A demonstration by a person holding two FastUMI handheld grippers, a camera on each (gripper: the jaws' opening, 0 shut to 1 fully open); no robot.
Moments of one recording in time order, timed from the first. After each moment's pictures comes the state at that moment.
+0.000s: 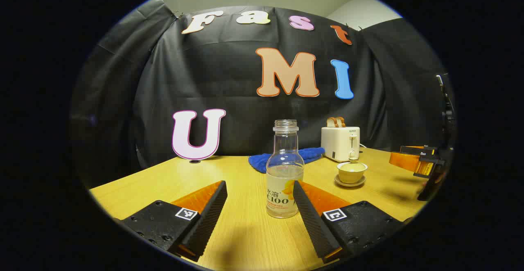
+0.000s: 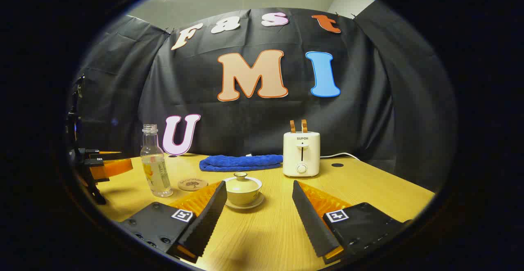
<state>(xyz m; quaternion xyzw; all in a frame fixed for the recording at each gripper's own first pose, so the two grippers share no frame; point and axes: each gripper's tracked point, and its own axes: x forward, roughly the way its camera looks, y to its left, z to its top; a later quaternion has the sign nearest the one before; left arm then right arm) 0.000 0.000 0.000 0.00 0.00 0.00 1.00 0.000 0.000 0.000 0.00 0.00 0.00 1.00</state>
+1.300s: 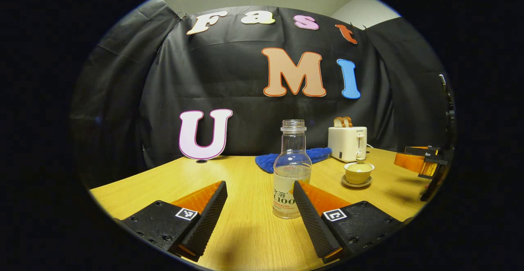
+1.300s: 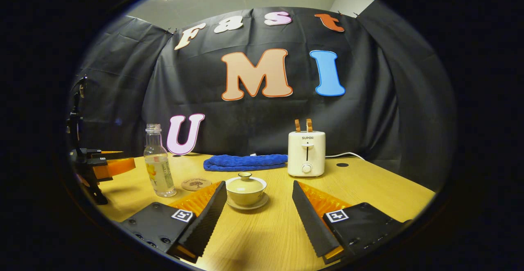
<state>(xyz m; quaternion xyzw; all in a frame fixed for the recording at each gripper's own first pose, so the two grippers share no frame) -0.001 0.005 0.000 0.00 0.00 0.02 1.00 0.010 0.012 -0.001 0.00 0.00 0.02 1.00</state>
